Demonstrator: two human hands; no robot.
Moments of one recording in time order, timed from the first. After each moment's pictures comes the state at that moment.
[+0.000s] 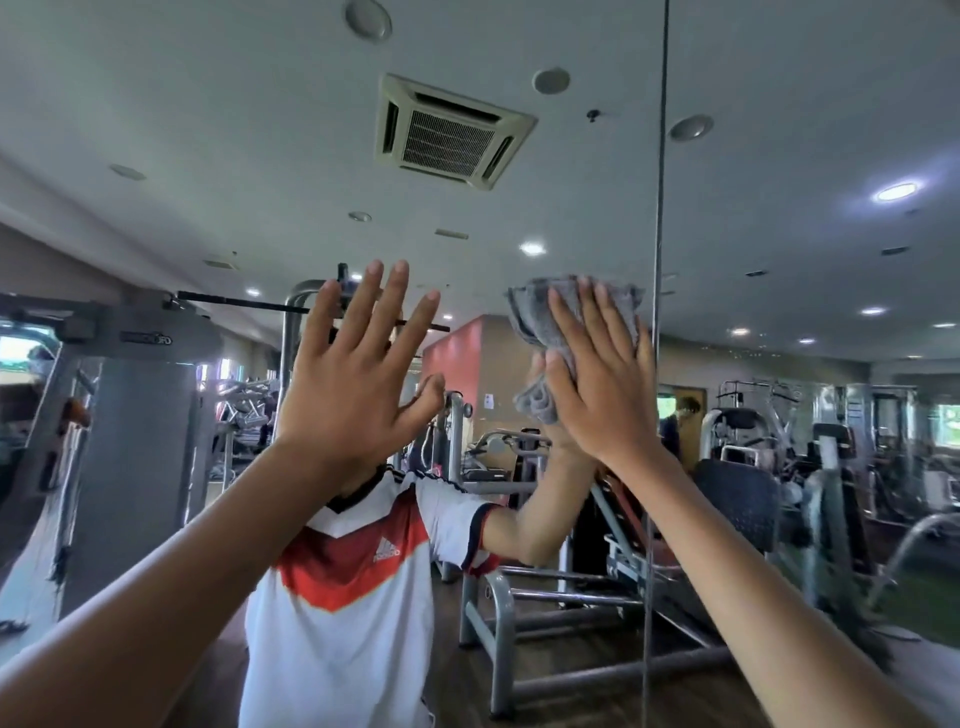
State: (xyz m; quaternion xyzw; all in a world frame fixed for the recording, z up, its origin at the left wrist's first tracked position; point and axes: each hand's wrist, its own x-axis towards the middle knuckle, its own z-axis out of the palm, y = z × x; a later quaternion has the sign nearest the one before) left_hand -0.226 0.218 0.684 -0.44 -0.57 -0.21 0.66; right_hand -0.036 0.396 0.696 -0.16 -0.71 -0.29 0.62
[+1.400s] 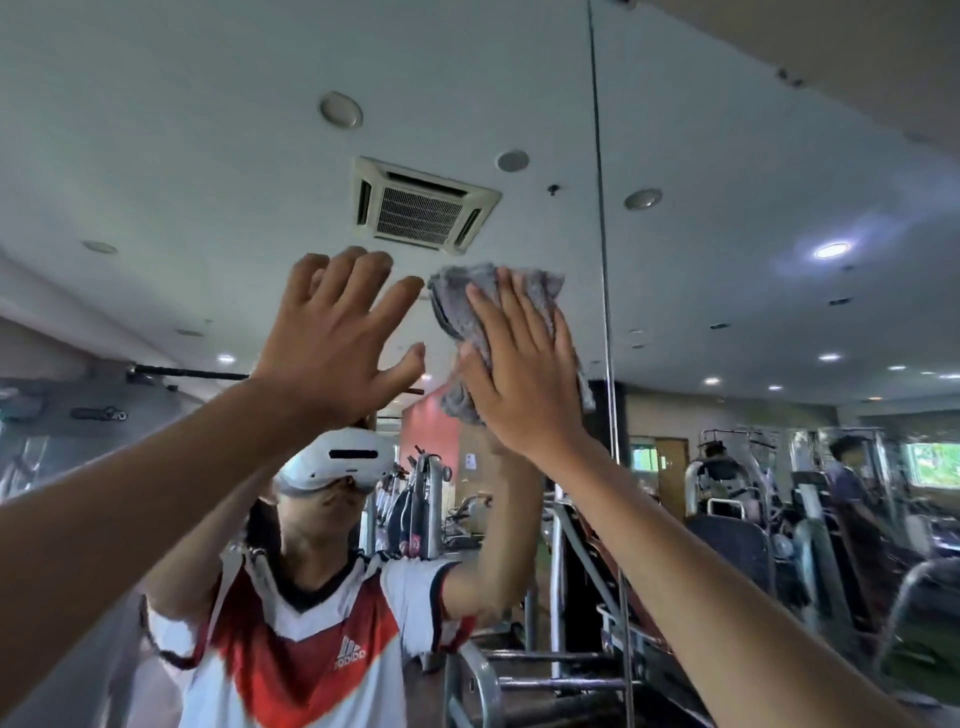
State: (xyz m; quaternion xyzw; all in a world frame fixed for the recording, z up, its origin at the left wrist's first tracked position) left_hand -0.204 0.230 0.792 -0.45 -0.53 -0.19 0.69; right_hand -0.059 0.377 0.772 -0.14 -0.70 -0.29 0.63
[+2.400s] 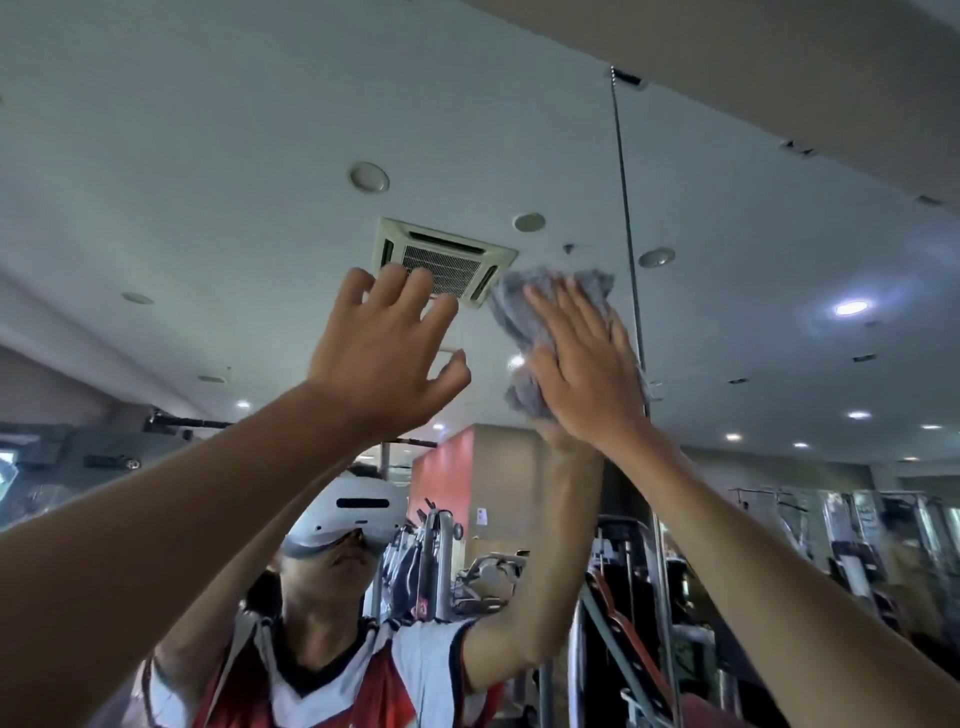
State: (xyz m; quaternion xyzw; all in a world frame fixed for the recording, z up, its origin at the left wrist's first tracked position) left_hand -0.192 0.235 0.843 -0.40 -0.47 -0.22 0.75; right_hand -0.036 0.395 0.853 -0.13 -0.71 -0.30 0.62
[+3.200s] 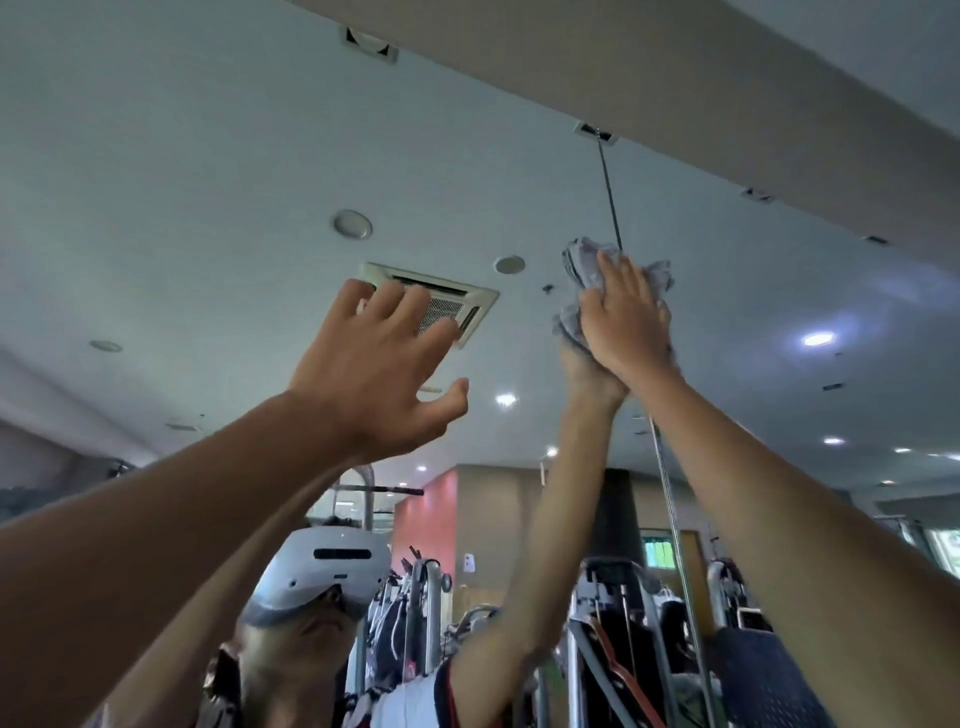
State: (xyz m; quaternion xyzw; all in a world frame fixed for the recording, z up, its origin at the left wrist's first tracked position) left_hand -0.208 0.218 0.883 -0.44 -0.45 -0.19 0.75; right_hand -0.026 0.407 0.965 -0.27 -0.62 -0.16 0.71
